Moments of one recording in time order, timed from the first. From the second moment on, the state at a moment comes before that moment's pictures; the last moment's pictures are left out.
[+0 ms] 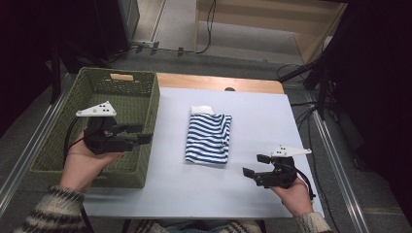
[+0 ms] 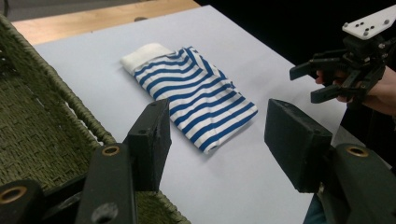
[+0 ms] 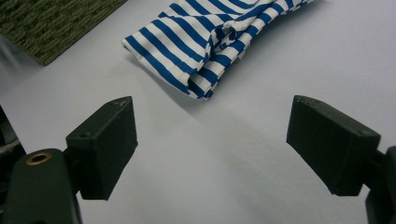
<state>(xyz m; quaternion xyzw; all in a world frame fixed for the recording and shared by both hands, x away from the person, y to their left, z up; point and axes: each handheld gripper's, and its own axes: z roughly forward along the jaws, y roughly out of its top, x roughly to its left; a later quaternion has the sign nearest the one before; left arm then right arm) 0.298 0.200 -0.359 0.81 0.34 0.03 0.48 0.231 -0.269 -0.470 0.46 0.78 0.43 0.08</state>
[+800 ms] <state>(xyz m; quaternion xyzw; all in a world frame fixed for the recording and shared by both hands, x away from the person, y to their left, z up) 0.320 0.168 -0.354 0.82 0.32 -0.01 0.47 0.231 -0.268 -0.470 0.45 0.78 0.43 0.08</state>
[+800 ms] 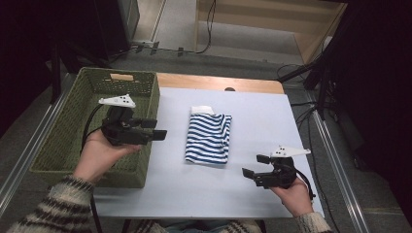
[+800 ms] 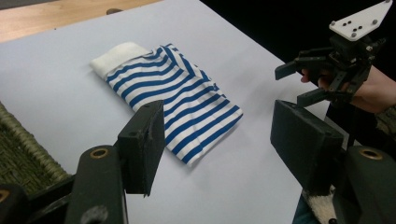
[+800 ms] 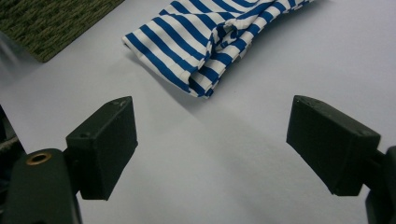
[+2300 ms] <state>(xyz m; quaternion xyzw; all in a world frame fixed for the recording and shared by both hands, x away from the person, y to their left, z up) 0.343 0.083 -0.376 0.84 0.30 0.00 0.45 0.231 -0.268 -0.471 0.45 0.78 0.42 0.08</state>
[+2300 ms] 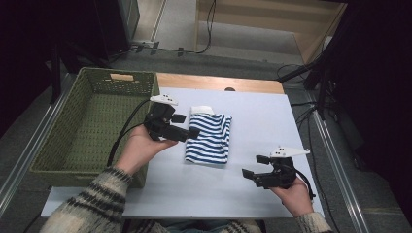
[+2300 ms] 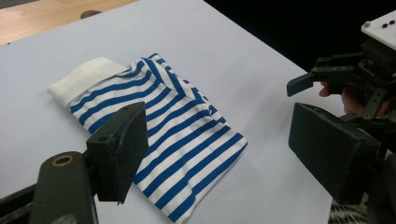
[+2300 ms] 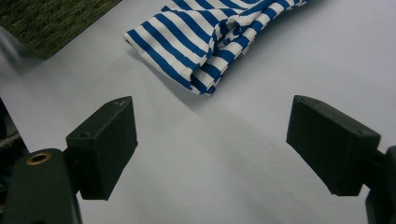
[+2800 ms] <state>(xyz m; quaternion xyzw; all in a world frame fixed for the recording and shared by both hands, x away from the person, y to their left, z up) 0.331 0.061 -0.378 0.85 0.27 0.01 0.45 0.231 -0.267 -0.471 0.45 0.78 0.42 0.08</state>
